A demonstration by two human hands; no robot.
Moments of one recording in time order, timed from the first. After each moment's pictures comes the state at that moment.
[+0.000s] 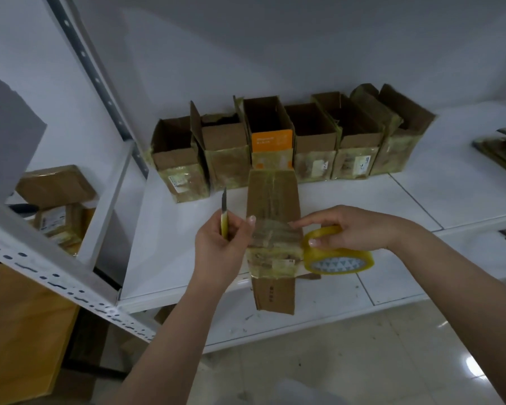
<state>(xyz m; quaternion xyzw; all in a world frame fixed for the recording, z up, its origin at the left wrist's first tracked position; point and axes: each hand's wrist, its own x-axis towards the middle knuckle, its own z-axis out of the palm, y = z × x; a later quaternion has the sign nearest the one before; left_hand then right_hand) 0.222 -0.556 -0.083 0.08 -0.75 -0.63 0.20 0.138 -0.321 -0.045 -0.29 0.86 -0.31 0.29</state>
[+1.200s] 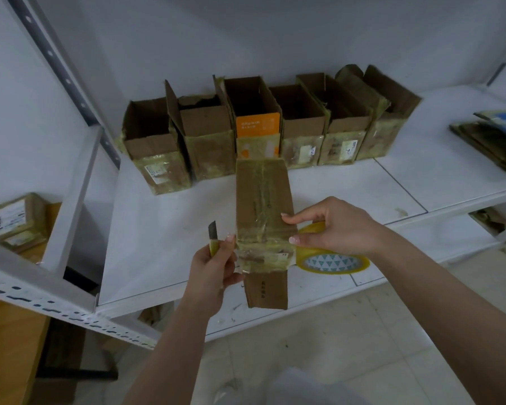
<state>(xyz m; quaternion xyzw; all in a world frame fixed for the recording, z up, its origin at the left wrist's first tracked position) 0.222 -0.571 -0.146 0.17 -0.58 -0.80 -0.03 0.163 -0.343 -0.058 -0.16 0.93 -0.30 0.15</state>
